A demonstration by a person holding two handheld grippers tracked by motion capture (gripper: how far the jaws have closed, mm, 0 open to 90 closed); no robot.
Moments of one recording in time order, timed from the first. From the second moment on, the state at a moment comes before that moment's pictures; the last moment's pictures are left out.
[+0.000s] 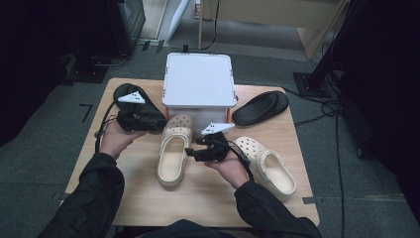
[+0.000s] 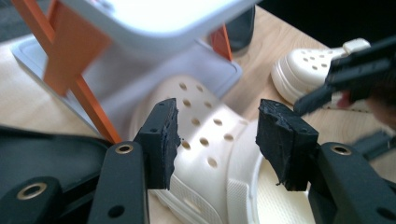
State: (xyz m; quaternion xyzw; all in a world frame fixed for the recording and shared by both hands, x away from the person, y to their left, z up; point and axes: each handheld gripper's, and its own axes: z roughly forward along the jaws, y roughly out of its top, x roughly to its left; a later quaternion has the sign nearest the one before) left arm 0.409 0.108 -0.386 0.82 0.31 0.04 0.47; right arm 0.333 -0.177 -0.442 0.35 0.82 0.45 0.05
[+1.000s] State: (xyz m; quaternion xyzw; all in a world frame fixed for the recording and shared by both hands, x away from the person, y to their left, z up) left arm 0.451 0.083 -0.363 0.83 0.29 0.05 0.48; right arm 0.347 -0.152 -0.463 0.39 0.82 0.42 0.06
